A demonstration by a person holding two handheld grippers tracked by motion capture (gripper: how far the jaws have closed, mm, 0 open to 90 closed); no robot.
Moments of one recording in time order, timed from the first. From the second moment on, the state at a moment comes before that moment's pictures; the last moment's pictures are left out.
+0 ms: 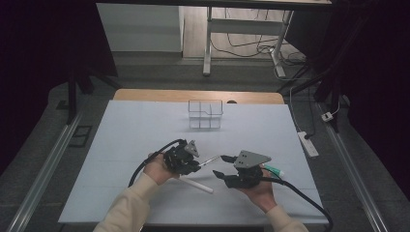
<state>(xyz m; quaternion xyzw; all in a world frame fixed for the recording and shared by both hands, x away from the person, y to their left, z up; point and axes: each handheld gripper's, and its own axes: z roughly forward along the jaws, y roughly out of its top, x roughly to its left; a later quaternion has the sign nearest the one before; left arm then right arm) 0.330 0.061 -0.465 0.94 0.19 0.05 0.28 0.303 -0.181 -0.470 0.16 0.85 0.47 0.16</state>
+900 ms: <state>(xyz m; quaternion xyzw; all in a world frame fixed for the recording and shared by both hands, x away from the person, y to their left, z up) 0.326 0.048 -0.468 0.95 0.17 0.04 0.26 0.316 -0.157 -0.480 0.13 0.89 0.39 0.17</state>
